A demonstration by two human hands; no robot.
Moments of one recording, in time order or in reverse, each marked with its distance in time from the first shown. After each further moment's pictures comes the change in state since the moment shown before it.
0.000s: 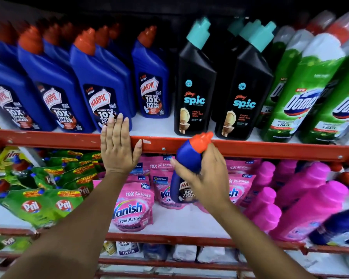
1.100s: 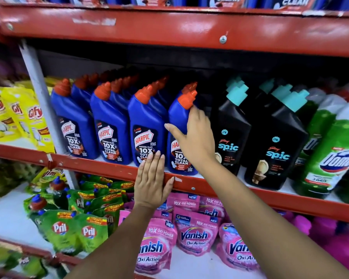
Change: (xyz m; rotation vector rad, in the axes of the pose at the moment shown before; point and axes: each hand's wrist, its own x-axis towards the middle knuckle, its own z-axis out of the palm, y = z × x) left_hand 0.005 0.001 -0.011 -0.050 -0.114 -0.016; right_hand 0.154 -0.094 0.053 -0.190 -0.012 -0.132
